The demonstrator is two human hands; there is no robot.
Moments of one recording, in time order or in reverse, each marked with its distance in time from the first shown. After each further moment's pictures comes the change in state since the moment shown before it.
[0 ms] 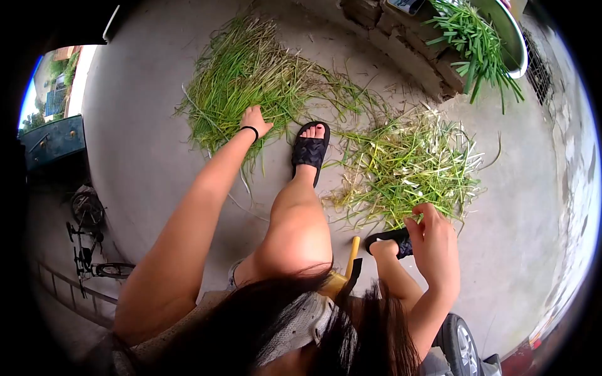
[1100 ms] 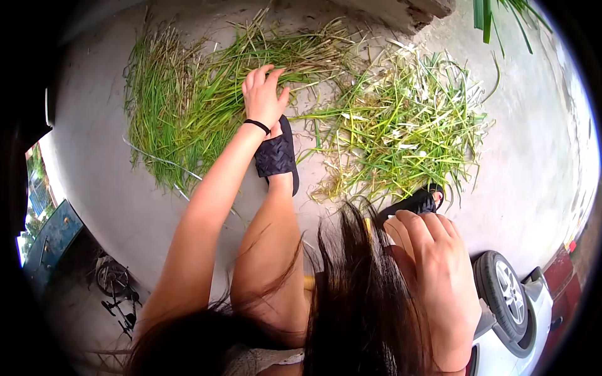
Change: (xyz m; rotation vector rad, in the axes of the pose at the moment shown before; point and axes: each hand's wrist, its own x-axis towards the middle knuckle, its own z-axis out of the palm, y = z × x) left_hand 0.021 0.167 0.061 -0.168 0.411 0.871; right_hand 0.044 -0.014 0.014 -0.058 -0.172 0.029
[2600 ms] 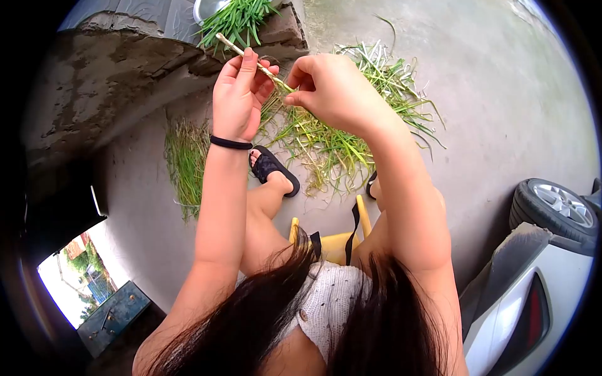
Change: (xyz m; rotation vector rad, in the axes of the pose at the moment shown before) left_hand -0.010 0.355 -0.238 -1.506 -0.269 -0.204; right_hand -0.102 0.088 -0.065 0.636 0.649 -0.269
